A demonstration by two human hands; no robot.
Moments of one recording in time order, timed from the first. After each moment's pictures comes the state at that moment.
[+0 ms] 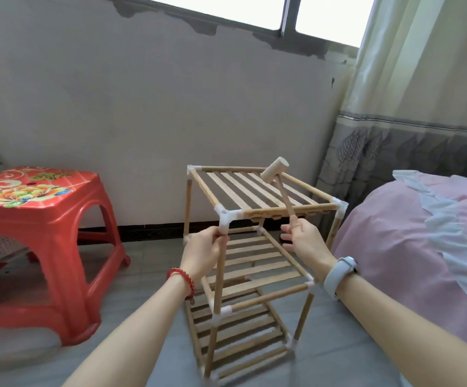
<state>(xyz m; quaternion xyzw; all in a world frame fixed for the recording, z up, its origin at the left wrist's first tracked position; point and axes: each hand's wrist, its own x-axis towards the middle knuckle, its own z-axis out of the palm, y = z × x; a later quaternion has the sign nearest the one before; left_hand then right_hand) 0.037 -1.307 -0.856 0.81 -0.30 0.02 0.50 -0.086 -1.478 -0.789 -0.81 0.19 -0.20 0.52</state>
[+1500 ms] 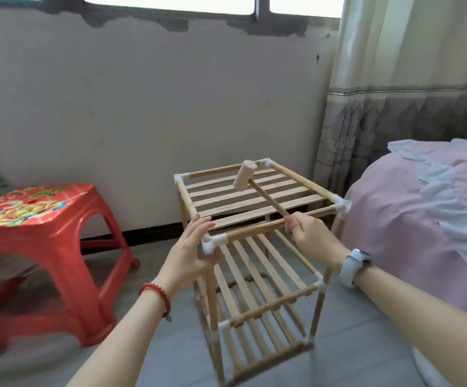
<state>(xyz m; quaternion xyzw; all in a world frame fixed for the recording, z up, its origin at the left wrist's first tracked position) 0.007 -1.308 -0.849 0.80 -0.43 0.09 0.41 -0.126 -1.544 -0.799 -0.93 0.11 -0.20 0.30</state>
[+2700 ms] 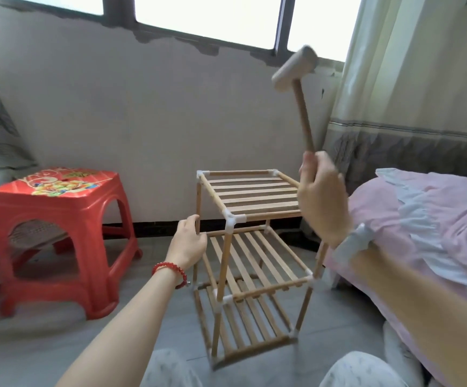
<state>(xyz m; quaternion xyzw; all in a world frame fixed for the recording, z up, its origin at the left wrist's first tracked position) -0.055 -1.244 -0.845 0.87 -0.22 0.06 0.44 -0.214 -1.400 -0.704 -0.86 0.13 -0.44 0.22</state>
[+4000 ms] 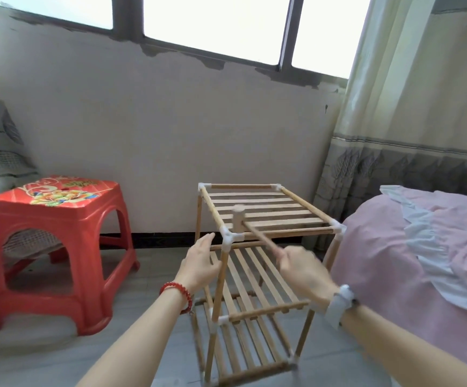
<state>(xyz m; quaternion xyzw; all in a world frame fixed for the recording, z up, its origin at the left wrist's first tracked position) -0.045 -1.262 -0.857 0.86 -0.30 0.01 0.42 -0.203 -1.409 -0.776 -0.96 0.18 -0.14 0.14</state>
